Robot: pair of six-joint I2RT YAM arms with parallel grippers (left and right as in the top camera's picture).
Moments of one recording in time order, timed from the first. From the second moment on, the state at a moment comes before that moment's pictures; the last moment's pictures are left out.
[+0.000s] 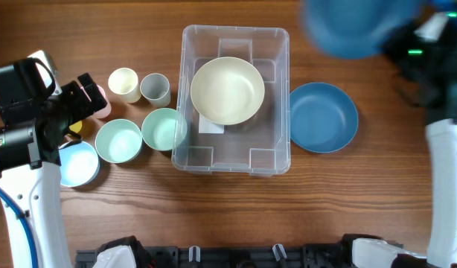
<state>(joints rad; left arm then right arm) 0.26 1.22 1.33 -0.97 0.03 -0.22 -0.05 1.41 1.56 -0.78 -0.12 0.55</state>
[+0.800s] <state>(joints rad) 0.26 1.22 1.33 -0.96 0.03 -0.22 0.26 1.70 1.55 -0.69 -0.10 0.46</state>
